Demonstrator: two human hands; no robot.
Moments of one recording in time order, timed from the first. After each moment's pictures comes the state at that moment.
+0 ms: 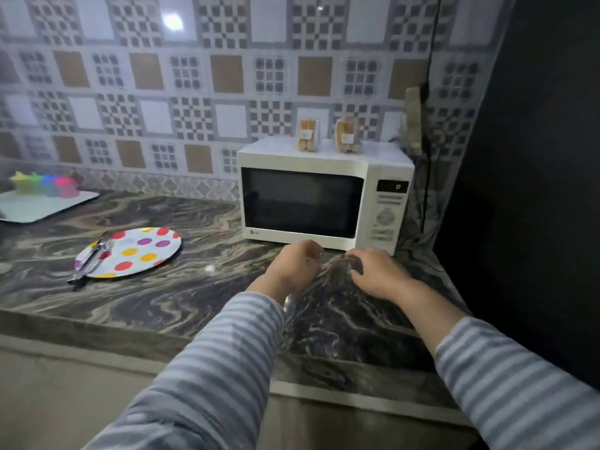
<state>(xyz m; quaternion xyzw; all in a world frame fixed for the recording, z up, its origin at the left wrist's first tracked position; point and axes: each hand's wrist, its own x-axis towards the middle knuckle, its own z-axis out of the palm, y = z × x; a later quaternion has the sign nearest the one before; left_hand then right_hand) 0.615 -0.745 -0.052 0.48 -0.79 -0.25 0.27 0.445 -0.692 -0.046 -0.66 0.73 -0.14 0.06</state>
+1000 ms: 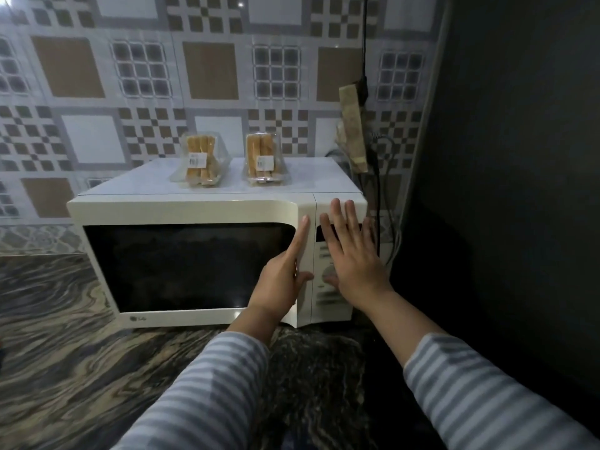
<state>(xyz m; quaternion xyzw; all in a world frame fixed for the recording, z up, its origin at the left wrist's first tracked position) 0.437 -0.943 -0.070 0.24 -0.87 -0.17 0.40 0.289 -0.873 -0.047 -0.63 0.69 -0.12 -0.32</state>
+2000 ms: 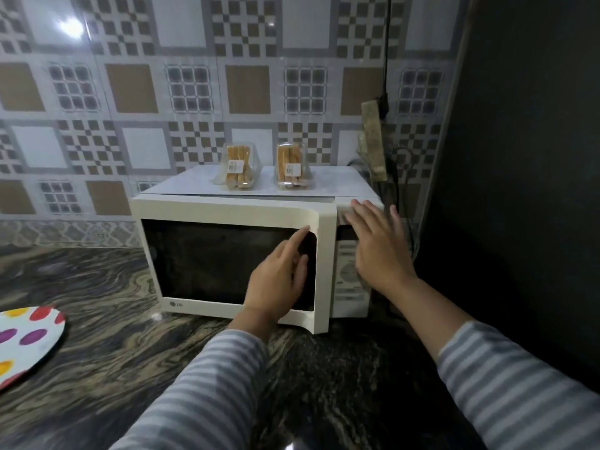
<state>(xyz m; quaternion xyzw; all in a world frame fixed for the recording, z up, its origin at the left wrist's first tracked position) 0.488 -0.905 -0.048 0.32 -0.83 -0.04 0.46 0.304 -0.844 -0.005 -0.64 0.68 -0.22 -0.28</state>
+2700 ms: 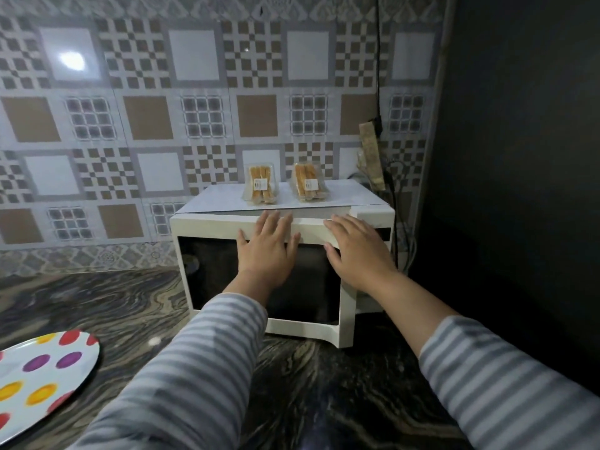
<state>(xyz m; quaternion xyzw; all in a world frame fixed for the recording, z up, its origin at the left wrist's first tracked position) 0.563 -0.922 0.019 0.45 -0.85 0.03 0.27 0.412 -0.826 0.026 -0.64 0.71 -0.22 -0.21</state>
